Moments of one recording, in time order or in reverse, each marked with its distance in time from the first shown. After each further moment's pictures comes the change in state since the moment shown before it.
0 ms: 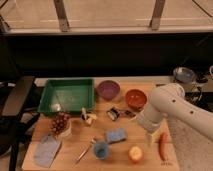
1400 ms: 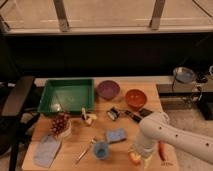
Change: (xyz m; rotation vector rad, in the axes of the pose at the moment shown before) arm -0.019 0.066 0.124 -0.139 -0.035 0.066
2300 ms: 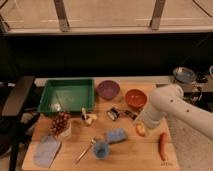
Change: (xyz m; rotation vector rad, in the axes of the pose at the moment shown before) arm 0.065 -0.083 -0.135 0.177 0.101 0.021
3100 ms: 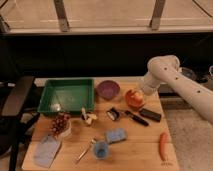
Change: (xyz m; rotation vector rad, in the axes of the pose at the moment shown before) arm 0.107 -0.134 -0.018 0.155 0.071 -0.083
